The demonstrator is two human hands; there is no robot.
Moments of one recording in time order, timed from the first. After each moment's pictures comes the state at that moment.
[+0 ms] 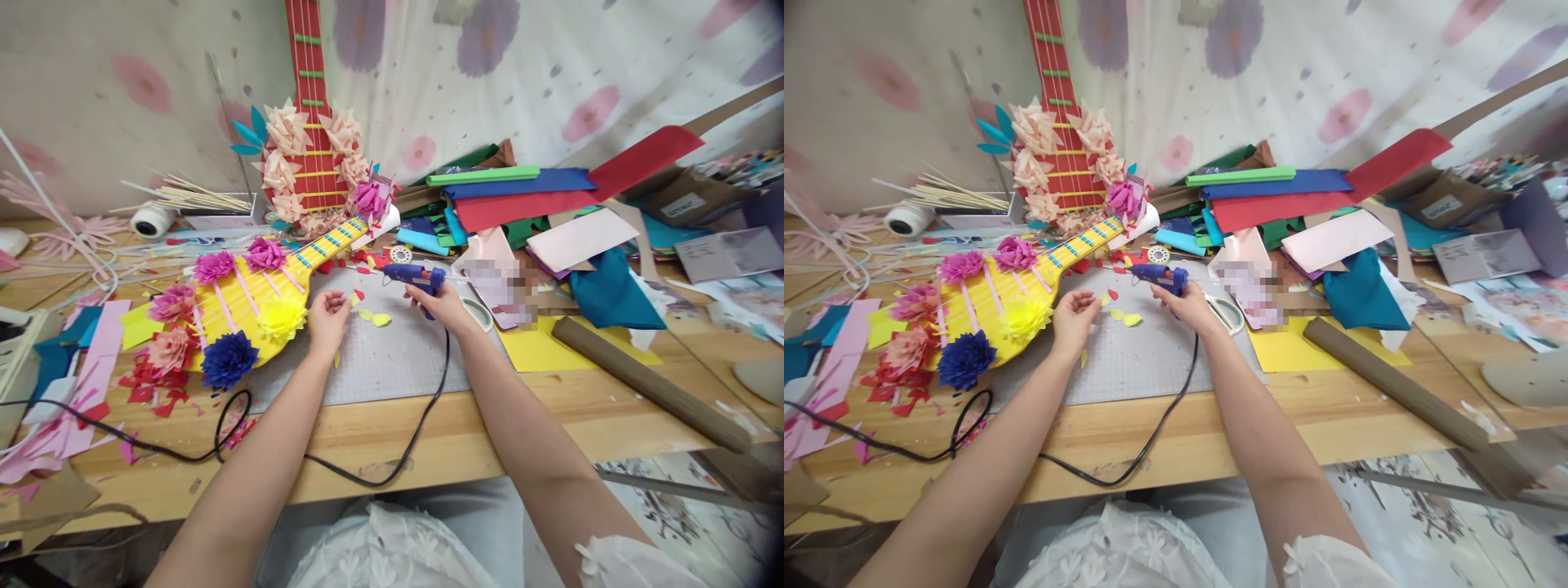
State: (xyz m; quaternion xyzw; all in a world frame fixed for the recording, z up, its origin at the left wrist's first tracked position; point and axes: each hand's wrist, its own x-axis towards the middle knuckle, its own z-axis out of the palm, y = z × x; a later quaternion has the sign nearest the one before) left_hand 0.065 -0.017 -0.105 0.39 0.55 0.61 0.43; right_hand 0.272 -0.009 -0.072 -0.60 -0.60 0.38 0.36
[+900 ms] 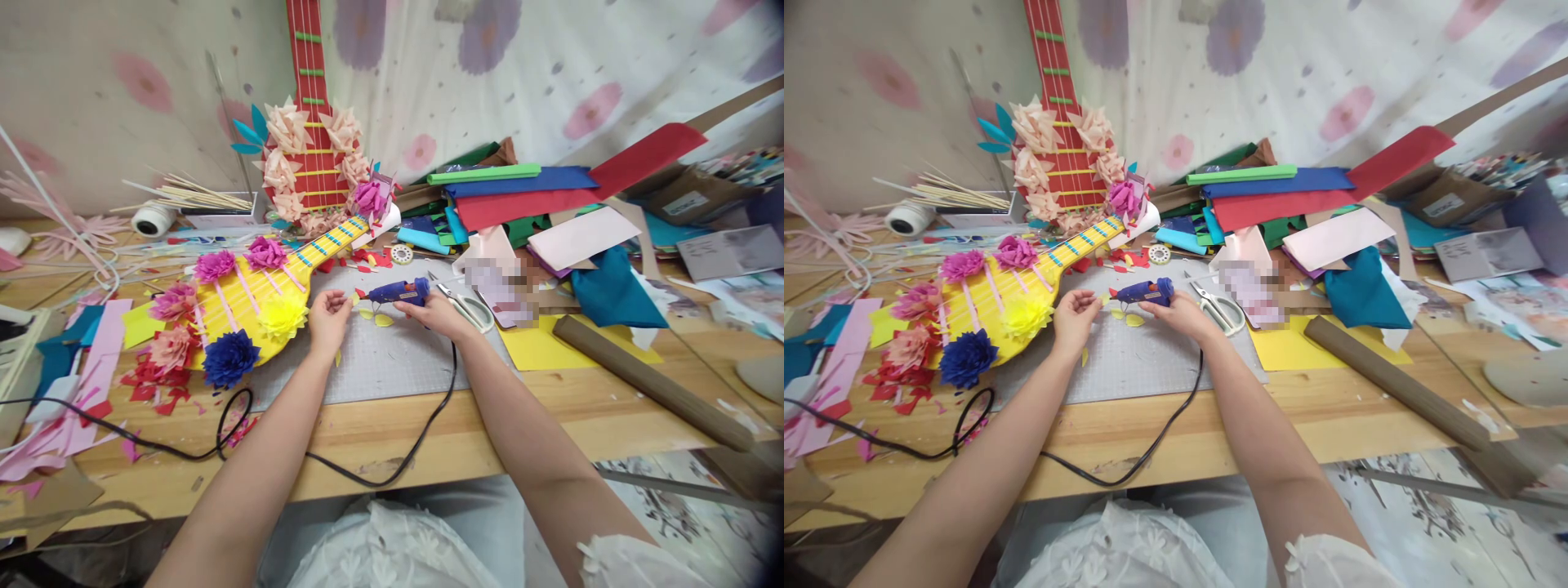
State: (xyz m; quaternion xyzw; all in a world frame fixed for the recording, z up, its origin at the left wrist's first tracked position) left_hand 0.065 -0.017 -0.105 0.39 0.54 0.60 0.43; right_hand 0.268 -0.018 -0.070 -0.60 -0.66 0.37 0.25
